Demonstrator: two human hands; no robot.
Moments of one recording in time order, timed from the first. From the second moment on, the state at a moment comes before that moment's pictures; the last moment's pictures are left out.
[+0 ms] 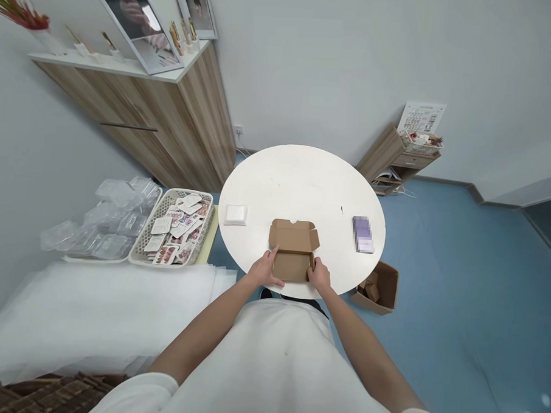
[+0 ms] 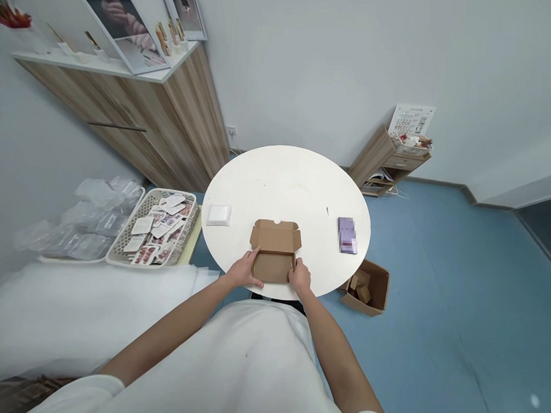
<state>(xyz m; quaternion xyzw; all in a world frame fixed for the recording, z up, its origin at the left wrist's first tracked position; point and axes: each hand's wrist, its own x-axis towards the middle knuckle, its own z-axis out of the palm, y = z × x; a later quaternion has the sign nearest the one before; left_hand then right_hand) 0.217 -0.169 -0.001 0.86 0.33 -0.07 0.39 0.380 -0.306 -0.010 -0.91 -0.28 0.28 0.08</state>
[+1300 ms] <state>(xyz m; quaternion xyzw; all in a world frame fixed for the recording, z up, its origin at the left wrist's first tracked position) 0.283 -0.208 -0.015 0.64 0.47 0.13 0.60 0.443 -0.345 -0.025 -0.81 -0.30 0.28 0.42</state>
